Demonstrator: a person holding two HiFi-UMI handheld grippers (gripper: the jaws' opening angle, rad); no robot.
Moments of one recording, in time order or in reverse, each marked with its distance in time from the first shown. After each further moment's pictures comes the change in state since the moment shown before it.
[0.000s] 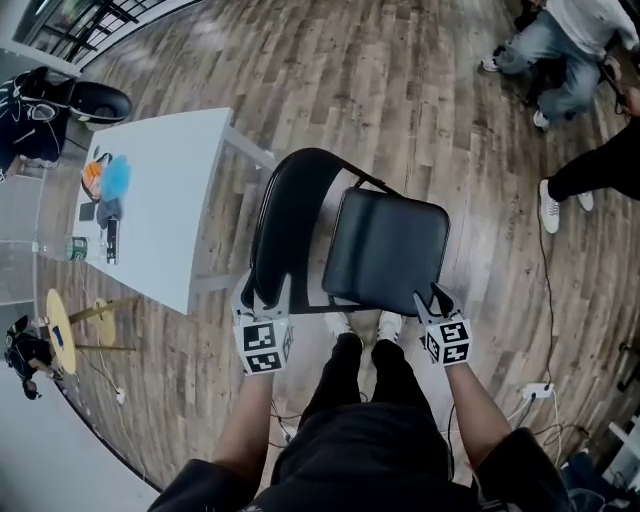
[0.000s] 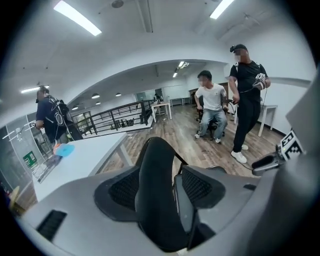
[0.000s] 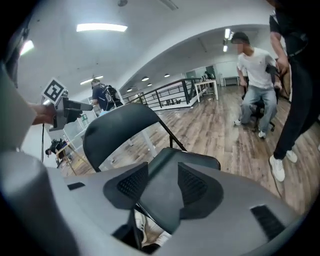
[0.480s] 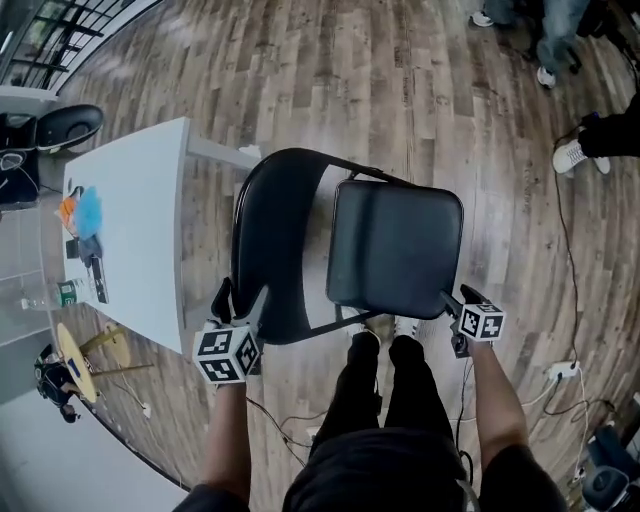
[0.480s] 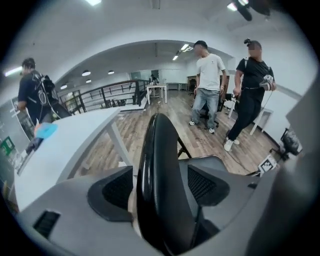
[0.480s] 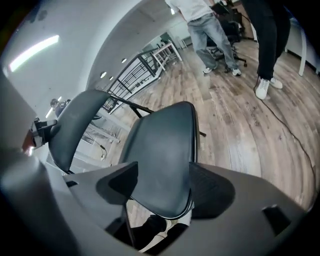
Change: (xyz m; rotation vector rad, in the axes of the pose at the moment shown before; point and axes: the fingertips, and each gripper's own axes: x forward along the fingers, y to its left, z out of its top) left arm 0.095 0.036 -0.038 -0.043 0.223 -0.133; right arm 0.087 -0.113 -0.154 0.507 0.253 -0.039
